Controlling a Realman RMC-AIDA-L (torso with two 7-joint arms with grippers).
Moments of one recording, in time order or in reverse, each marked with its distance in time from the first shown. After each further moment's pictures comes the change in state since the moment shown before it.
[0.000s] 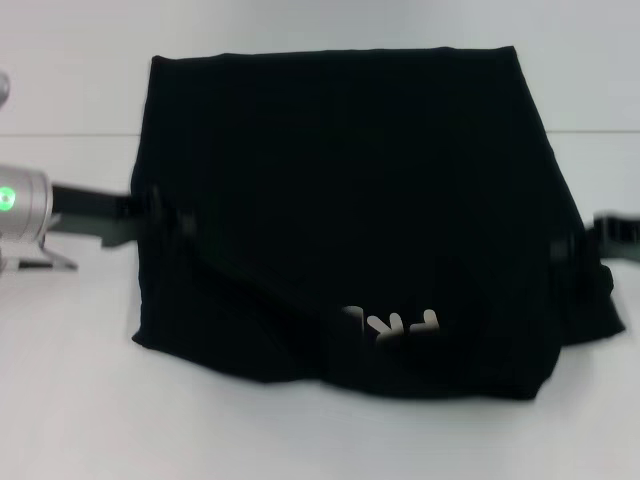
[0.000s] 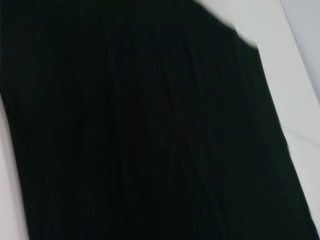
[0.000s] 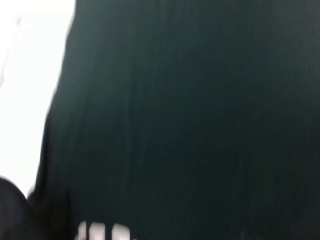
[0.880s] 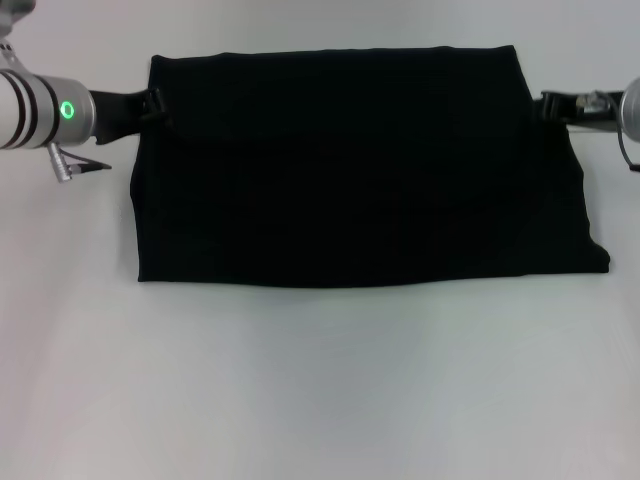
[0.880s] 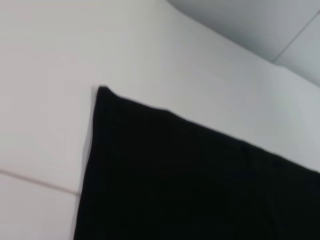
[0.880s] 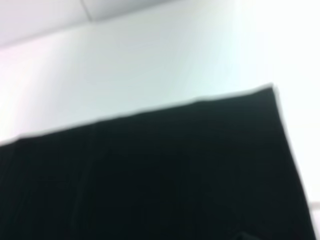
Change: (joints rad) left arm -0.126 -0.038 0.236 -0.048 -0.005 -0.662 -0.199; right arm 0.177 0.081 -0.228 0.131 0.040 0.820 0.090
